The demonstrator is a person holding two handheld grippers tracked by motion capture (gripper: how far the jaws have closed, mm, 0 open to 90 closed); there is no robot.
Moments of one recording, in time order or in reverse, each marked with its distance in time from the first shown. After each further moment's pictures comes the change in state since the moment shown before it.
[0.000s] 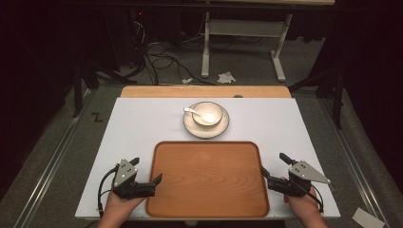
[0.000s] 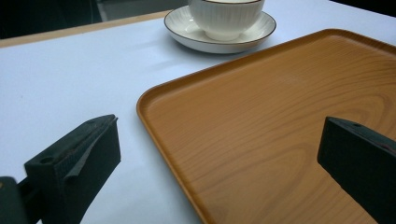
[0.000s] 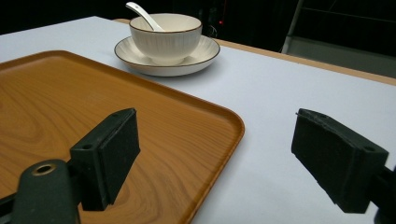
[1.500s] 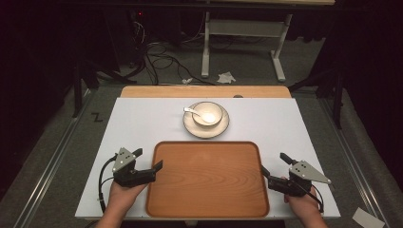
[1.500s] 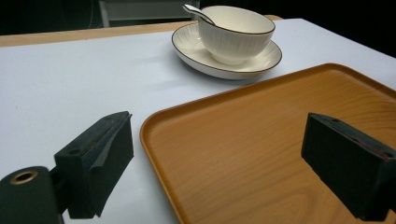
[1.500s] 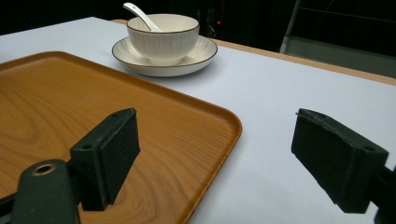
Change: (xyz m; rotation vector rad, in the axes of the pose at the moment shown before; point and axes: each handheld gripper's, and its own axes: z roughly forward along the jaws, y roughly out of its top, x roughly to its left) left arm -0.001 -0.012 0.025 0.174 0.062 0.067; right arm 0.000 -0.001 0.004 0.013 -0.004 0.017
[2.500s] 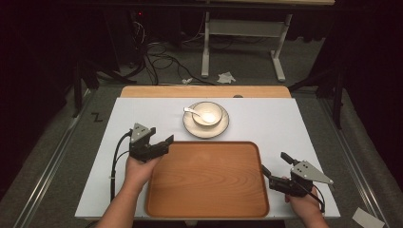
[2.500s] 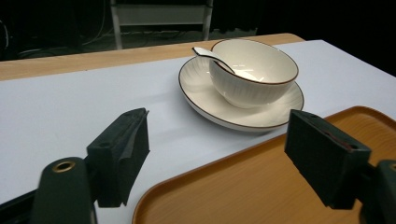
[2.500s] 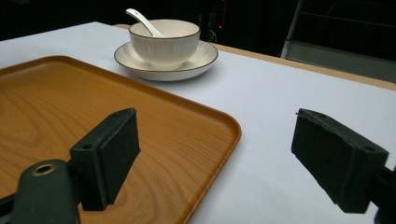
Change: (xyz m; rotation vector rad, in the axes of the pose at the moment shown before) left arm 0.000 0.053 0.043 -0.009 0.019 -0.028; right arm -0.005 0.002 -0.007 -0.030 -0.001 -0.006
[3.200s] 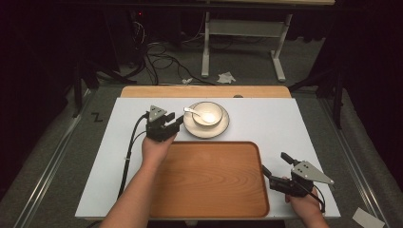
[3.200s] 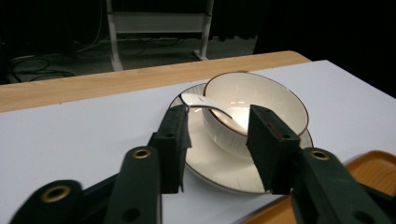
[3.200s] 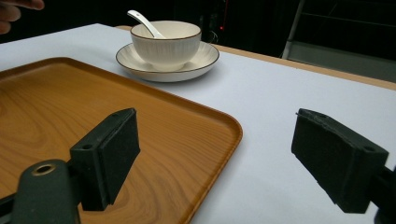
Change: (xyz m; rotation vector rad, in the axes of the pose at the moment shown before) left arm -0.008 0.031 0.055 0.022 0.033 0.006; right arm 0.000 0.000 0.000 -0.004 0.006 -0.005
